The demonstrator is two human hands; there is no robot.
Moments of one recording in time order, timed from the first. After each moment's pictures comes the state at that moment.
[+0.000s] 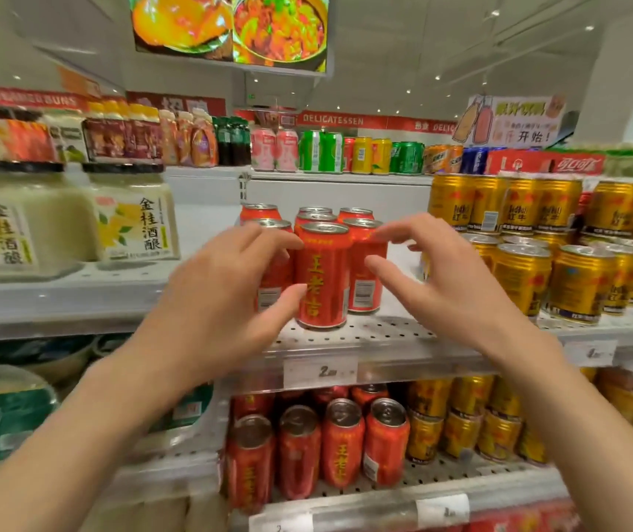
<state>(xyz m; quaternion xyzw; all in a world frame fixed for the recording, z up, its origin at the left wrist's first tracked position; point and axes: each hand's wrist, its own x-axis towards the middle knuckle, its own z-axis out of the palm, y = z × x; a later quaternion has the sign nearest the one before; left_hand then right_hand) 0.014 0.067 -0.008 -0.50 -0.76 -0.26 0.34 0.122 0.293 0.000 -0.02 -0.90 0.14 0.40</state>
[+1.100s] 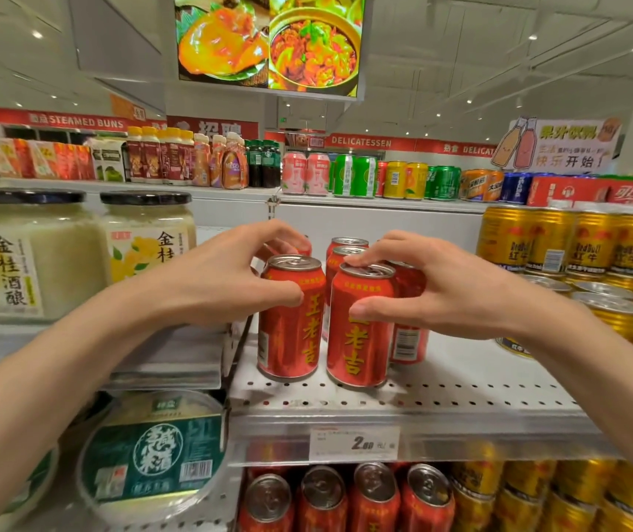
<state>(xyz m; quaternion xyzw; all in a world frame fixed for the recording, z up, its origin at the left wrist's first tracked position) -0.061 0.076 0.046 -0.45 -0.83 -0.33 0.06 0.063 0.302 0.053 0.07 -0.97 0.15 0.17</state>
